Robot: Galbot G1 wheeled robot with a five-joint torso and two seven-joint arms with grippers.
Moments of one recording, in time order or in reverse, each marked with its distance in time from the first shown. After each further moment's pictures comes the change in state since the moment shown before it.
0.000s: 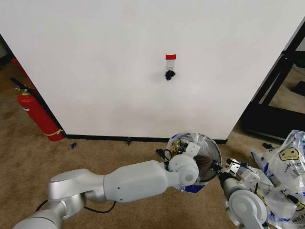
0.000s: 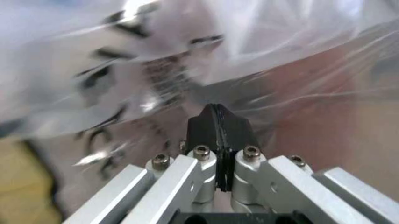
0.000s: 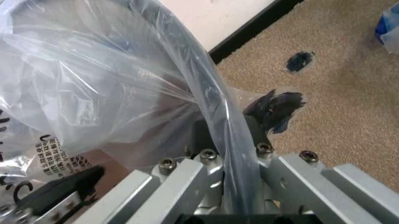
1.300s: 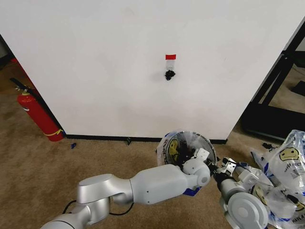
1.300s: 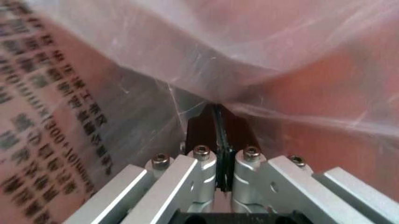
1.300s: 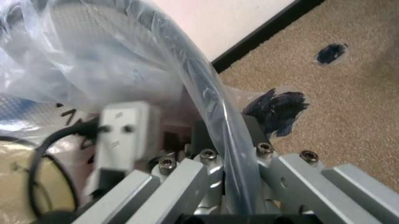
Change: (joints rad) left arm 0.060 -0.123 -0.002 0.310 0.147 -0.020 0.127; right arm -0.023 -0.004 -0.026 0.072 0.018 -0.015 -0.009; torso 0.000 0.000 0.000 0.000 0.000
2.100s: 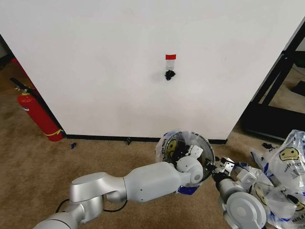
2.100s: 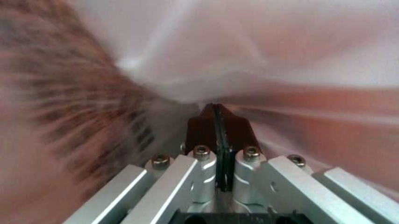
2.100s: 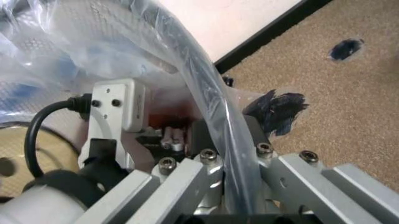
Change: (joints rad) left arm -0.027 0.032 0.000 0.024 0.078 -0.021 0.026; right arm -0.007 -0.003 -0.014 0.014 0.002 -0.004 -0.026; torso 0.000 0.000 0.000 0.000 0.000
